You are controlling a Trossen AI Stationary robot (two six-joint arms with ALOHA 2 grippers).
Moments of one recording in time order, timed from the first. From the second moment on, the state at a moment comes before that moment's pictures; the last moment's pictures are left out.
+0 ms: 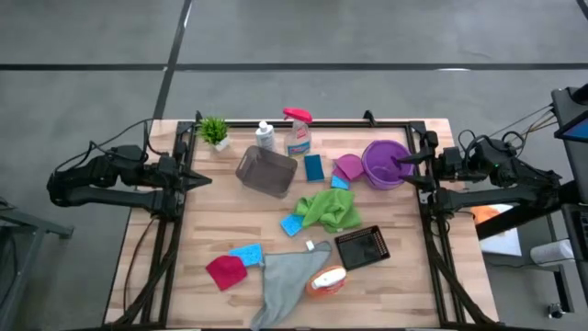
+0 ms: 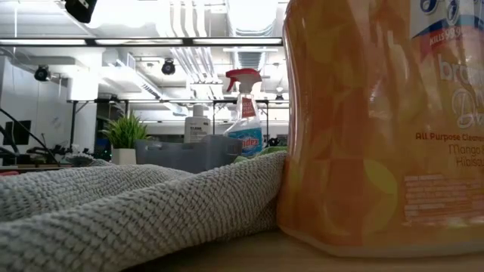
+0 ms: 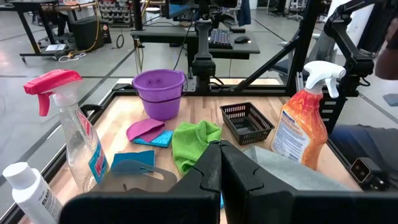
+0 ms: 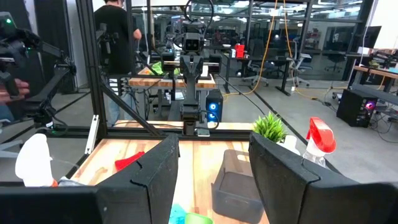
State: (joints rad) left arm 0.00 0.40 0.78 -0.61 0.00 0.00; right arm 0.00 0.40 0.78 -0.39 0.00 0.00
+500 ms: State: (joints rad) left arm 0.00 0.41 0.78 -0.42 -0.01 0.13; right arm 0.00 0.41 0.78 -0.31 0.00 0.00
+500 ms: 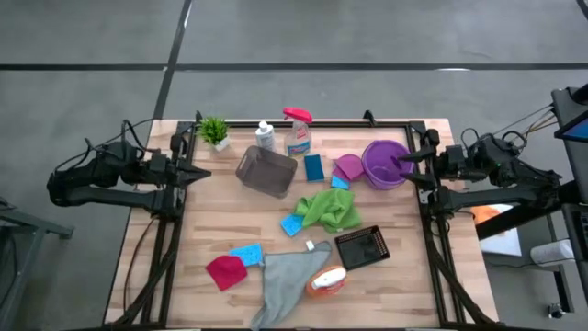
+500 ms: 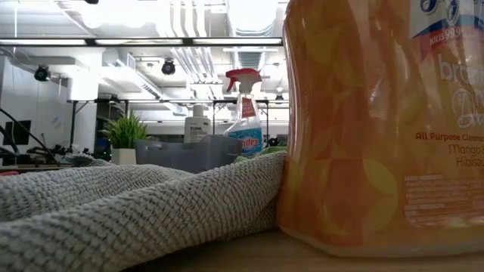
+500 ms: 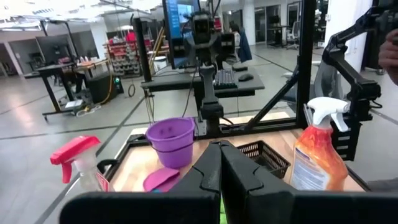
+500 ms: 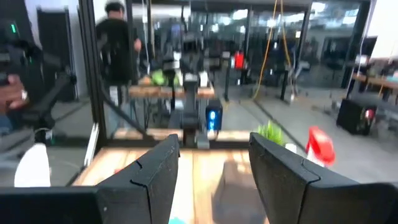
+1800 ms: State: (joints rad) left arm 0.00 0.69 0.78 -0.39 -0.39 0.07; right arm -0.04 1.15 0.94 -0.23 0.17 -0.11
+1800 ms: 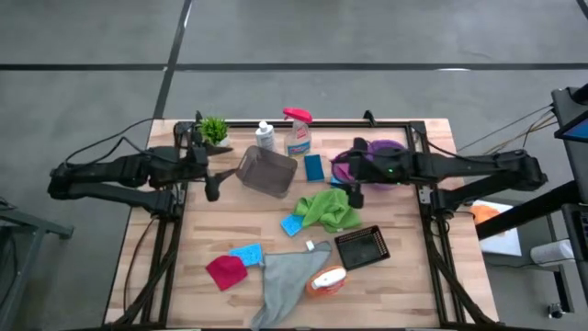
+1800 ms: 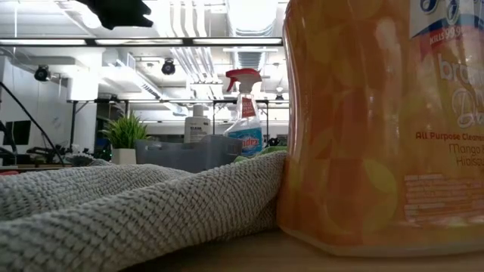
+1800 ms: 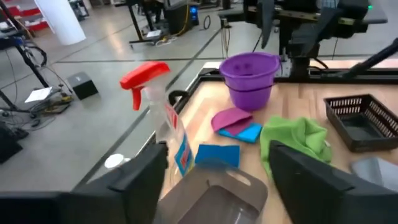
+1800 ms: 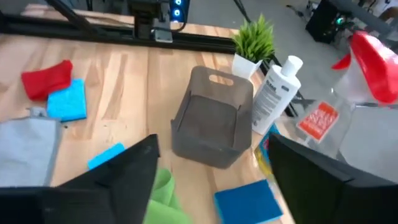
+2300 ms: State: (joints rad) left arm 0.00 0.70 0.64 -0.09 -0.39 0.08; right arm -0.24 1.46 1.43 -0.55 0.12 -0.29
